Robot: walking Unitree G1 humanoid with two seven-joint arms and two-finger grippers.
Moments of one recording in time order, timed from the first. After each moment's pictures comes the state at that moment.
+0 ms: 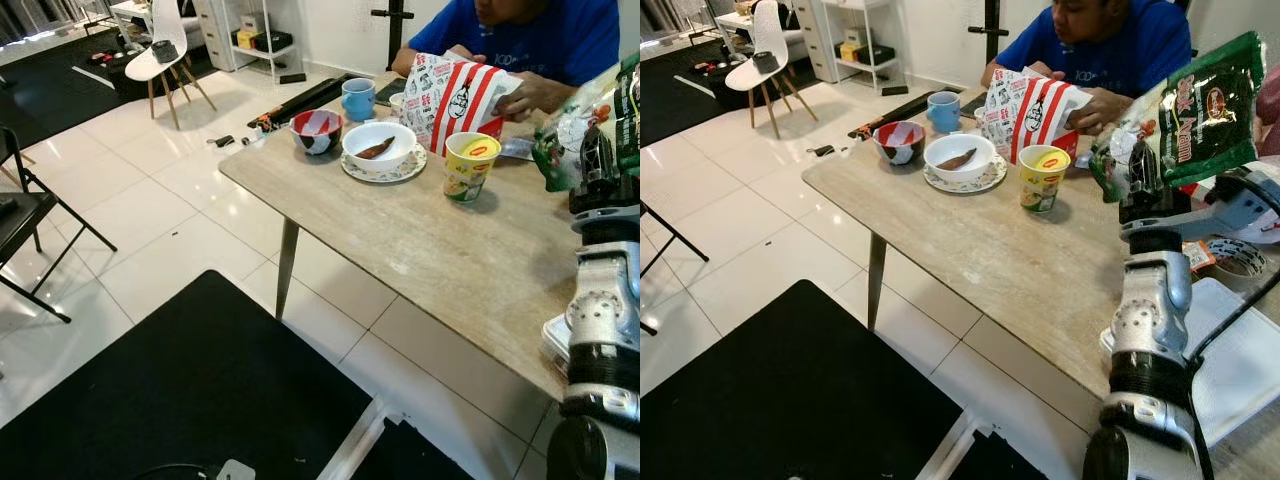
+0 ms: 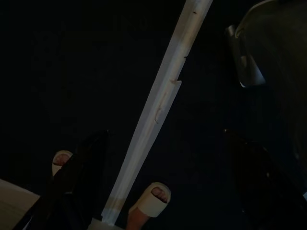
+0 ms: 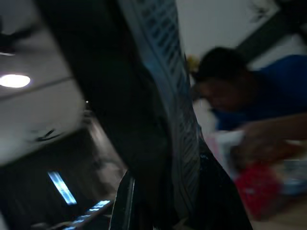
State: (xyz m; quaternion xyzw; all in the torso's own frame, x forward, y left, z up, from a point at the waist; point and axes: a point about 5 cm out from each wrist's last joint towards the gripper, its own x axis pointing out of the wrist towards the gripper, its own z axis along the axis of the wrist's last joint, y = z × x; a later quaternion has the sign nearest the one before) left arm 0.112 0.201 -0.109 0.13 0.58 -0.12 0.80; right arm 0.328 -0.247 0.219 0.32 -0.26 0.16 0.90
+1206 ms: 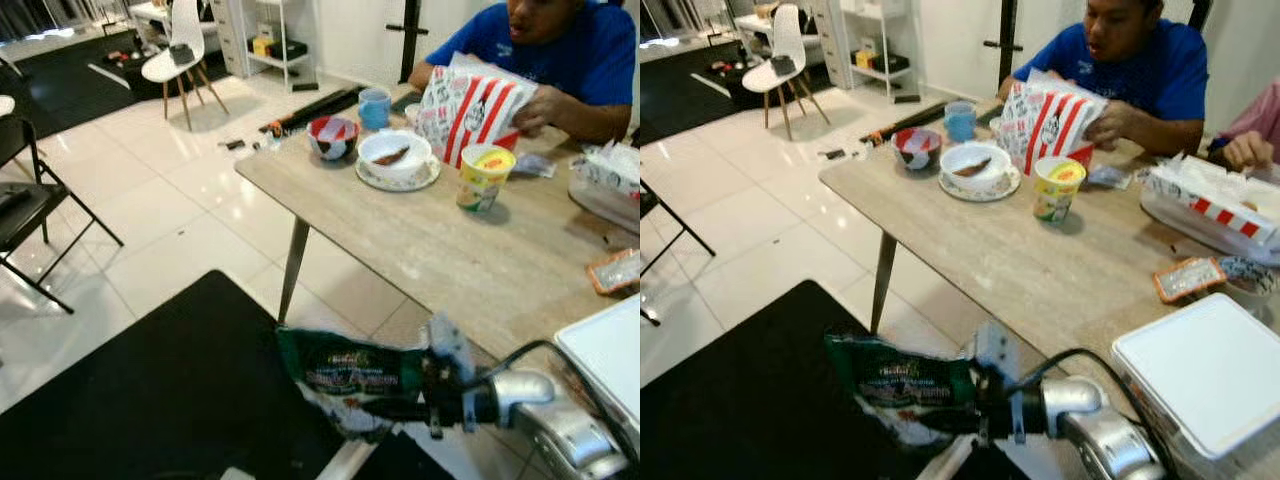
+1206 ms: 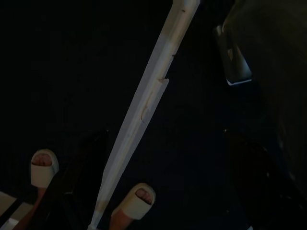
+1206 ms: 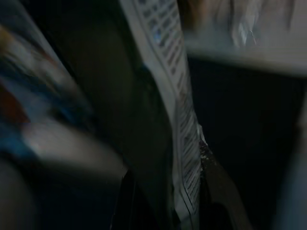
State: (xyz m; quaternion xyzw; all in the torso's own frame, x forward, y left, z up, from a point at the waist) left arm 0.098 0.200 -0.113 0.12 0.60 -0.12 0.78; right arm 0.235 -0.145 0.052 -0.07 0.27 0.58 0.76
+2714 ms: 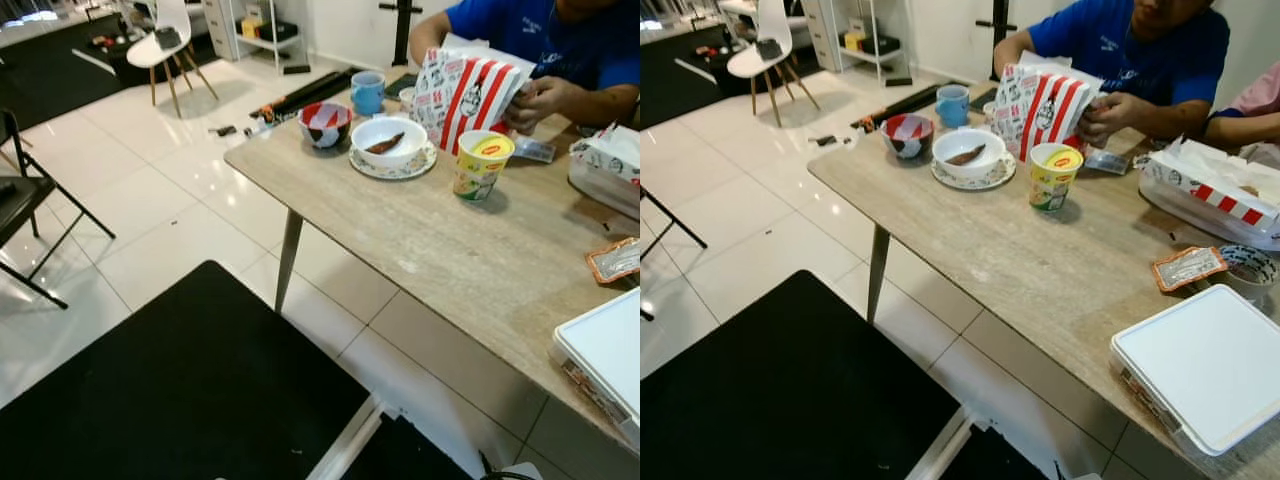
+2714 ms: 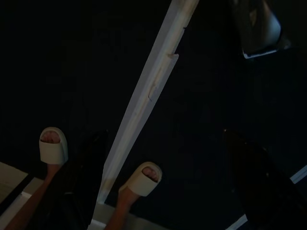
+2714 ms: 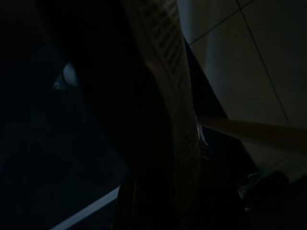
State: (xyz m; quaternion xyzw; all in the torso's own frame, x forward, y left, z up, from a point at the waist) left arm 0.085 0.215 -0.113 0.13 0.61 -0.09 0.78; right arm 0.101 -0.261 -0.099 -0.16 0.61 0.00 0.78
